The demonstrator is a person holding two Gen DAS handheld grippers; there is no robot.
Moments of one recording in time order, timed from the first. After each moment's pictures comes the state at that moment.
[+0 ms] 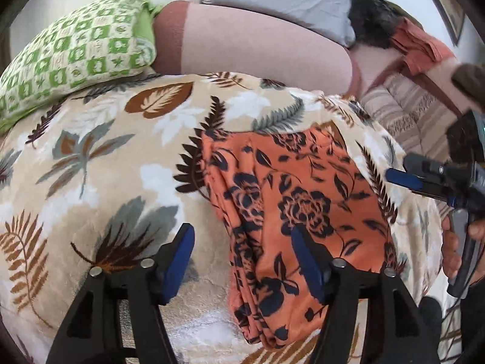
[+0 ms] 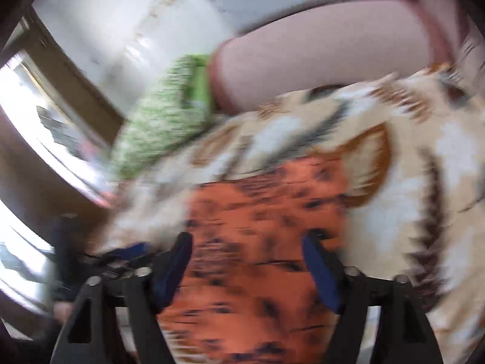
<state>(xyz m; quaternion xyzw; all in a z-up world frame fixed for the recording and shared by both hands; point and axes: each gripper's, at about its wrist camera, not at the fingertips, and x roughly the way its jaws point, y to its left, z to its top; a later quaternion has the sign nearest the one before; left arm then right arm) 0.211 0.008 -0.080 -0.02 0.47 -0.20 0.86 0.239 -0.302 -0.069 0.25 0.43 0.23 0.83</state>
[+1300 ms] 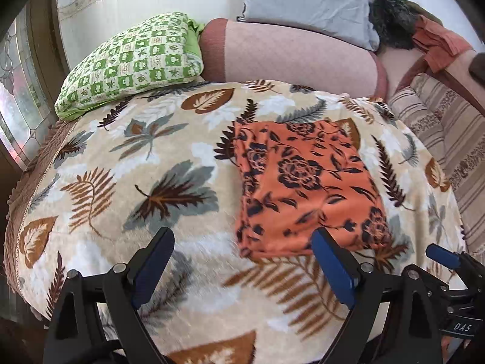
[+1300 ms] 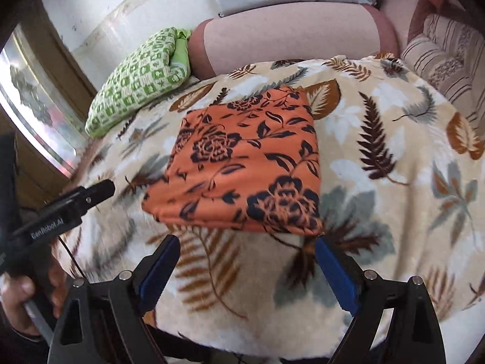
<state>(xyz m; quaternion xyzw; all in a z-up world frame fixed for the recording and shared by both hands) 0.093 -0.007 -0.021 0.01 0.45 -0.07 0.89 0.060 -0.253 -0.052 0.11 0.47 0.07 0.87</state>
